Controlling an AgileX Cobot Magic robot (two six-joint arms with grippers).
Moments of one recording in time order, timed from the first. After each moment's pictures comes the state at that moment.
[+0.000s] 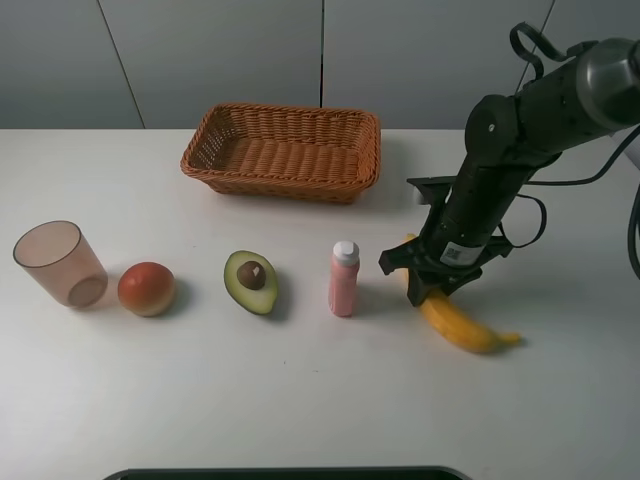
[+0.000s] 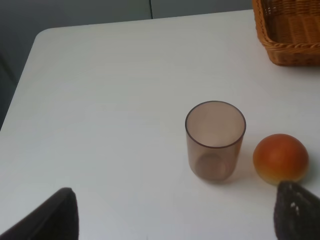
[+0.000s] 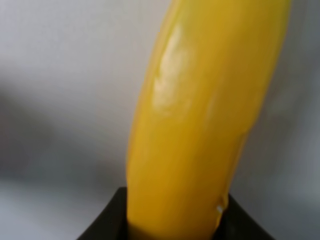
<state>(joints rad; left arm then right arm) -0.21 0.00 -0.51 0.09 1.08 -0.05 0.39 1.94 -0.95 0.18 0.73 -0.03</state>
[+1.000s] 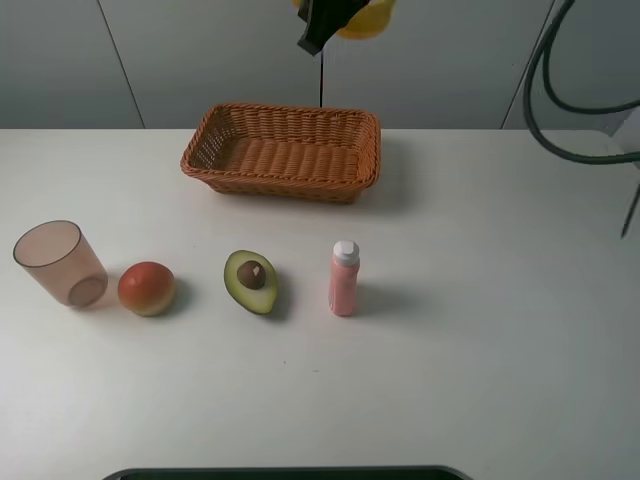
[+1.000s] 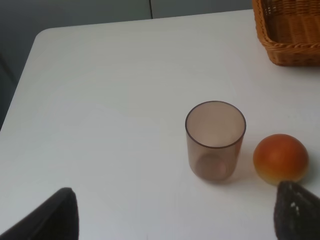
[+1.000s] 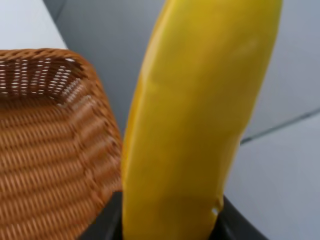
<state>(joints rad) -0.21 0.00 -0.51 0.09 1.08 -0.05 0.57 1.97 -1.66 -0.13 0.45 -0.62</state>
